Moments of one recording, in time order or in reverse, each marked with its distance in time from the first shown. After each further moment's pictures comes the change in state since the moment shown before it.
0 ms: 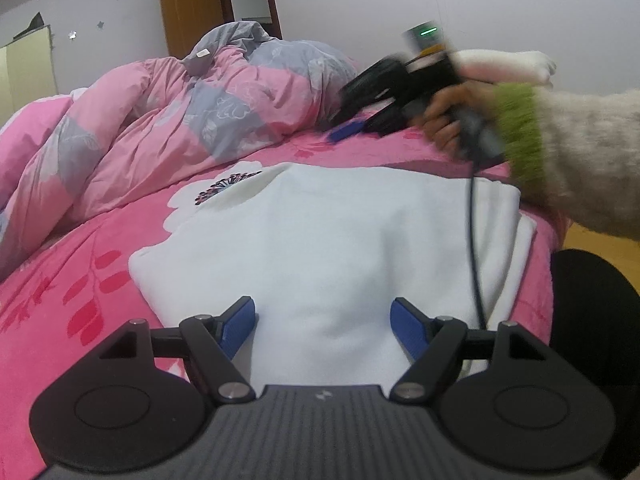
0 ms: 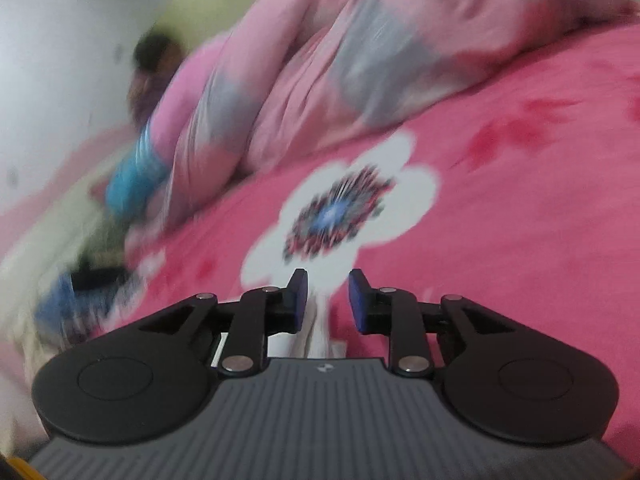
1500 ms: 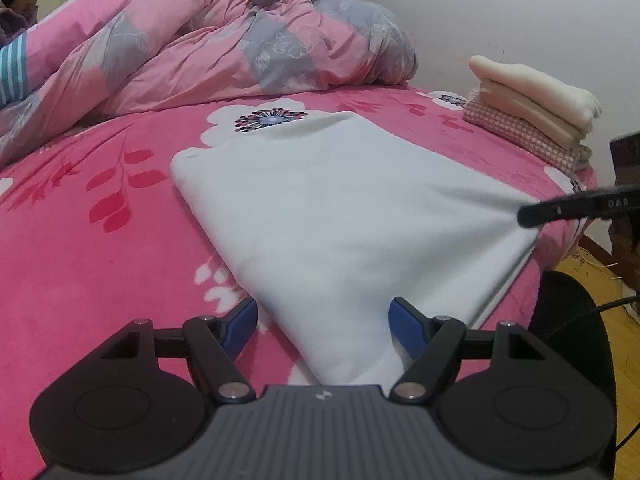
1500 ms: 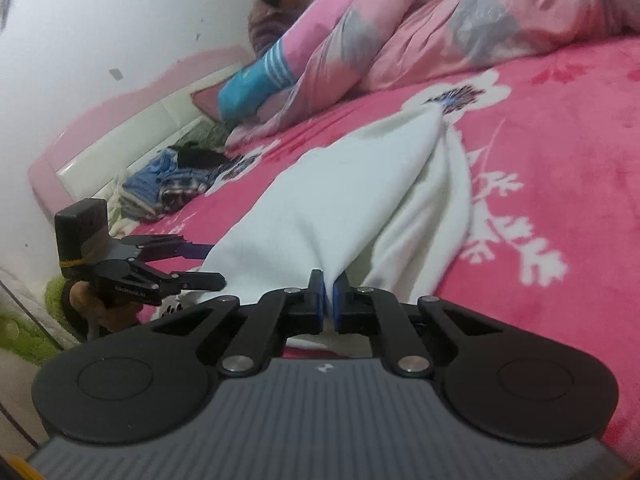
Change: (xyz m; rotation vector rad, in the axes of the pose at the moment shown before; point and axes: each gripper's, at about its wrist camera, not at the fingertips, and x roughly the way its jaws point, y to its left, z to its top) left arm -0.028 0.033 -0.013 -0.283 0.166 -0.017; right arm -0.158 0.048 -0.137 -0.216 0.169 0.191
